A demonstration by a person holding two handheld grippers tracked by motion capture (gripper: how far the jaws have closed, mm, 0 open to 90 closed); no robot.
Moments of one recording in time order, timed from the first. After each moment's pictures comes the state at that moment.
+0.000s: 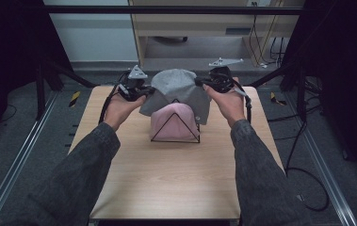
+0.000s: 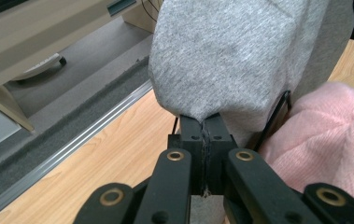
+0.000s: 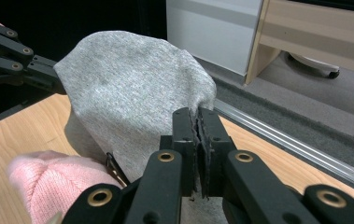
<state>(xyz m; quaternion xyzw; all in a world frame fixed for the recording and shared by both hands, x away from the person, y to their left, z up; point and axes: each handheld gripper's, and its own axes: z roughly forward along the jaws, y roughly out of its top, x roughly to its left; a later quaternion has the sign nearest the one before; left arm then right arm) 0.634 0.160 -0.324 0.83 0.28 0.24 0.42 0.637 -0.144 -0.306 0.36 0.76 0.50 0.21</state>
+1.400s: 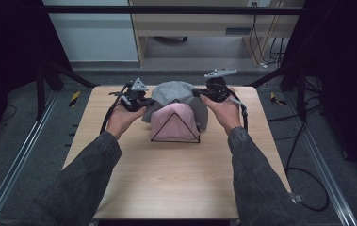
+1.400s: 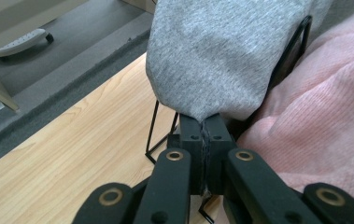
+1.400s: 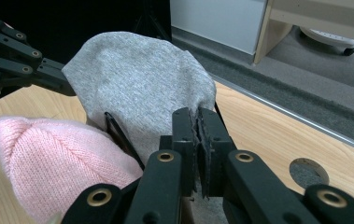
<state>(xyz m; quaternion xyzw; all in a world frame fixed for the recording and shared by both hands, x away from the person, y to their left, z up) 0.633 0.163 -0.366 0.84 0.29 0.21 0.40 0.636 -0.138 -0.341 0.37 0.78 0.47 0.18</state>
